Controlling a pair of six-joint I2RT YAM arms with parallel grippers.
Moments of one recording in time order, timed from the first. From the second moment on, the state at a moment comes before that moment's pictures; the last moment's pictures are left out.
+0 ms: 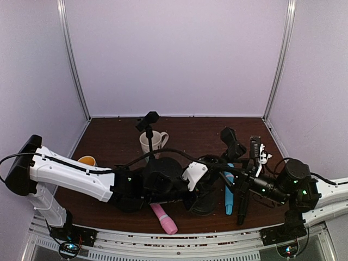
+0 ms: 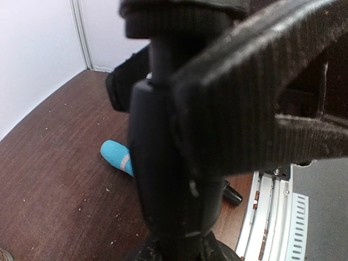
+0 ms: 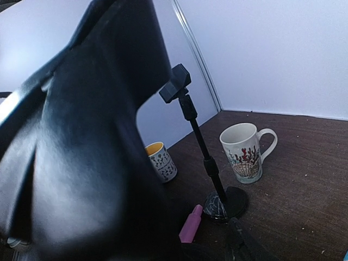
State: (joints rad) left arm -1.41 1.65 1.09 0.22 -0.20 -0.10; right arm 1.29 0.72 0.41 0.37 0.31 0.40
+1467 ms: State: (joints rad) left arm -1.37 1.42 0.95 0.26 0.15 -0.02; right arm 1.10 0.65 0.61 -0.04 -0.03 0.11
